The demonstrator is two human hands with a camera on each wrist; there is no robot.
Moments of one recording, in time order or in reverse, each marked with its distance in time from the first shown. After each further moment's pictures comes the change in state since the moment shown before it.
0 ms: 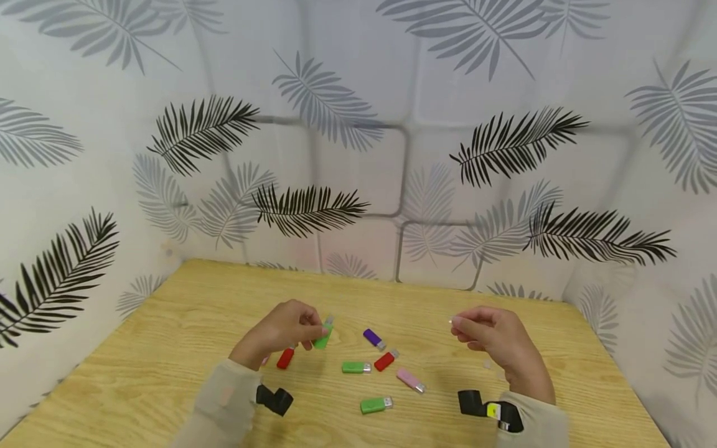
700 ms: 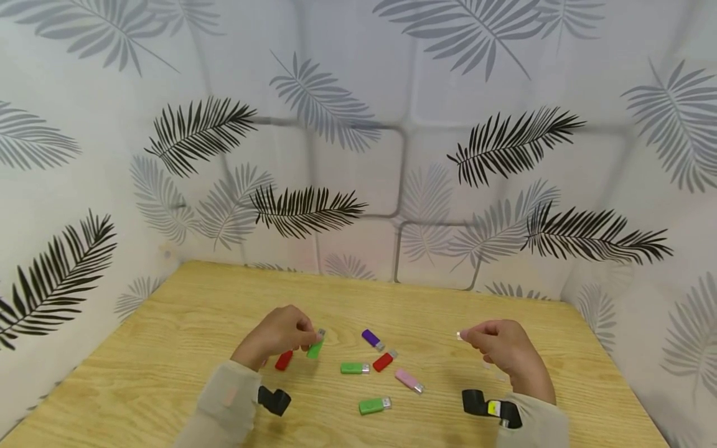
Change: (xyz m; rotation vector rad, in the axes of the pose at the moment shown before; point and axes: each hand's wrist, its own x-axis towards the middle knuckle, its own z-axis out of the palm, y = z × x) left_hand 0.002 -0.011 0.004 0.209 0.027 -0.062; right_hand 0.004 0.023 -0.010 -0.207 -0.001 0.163
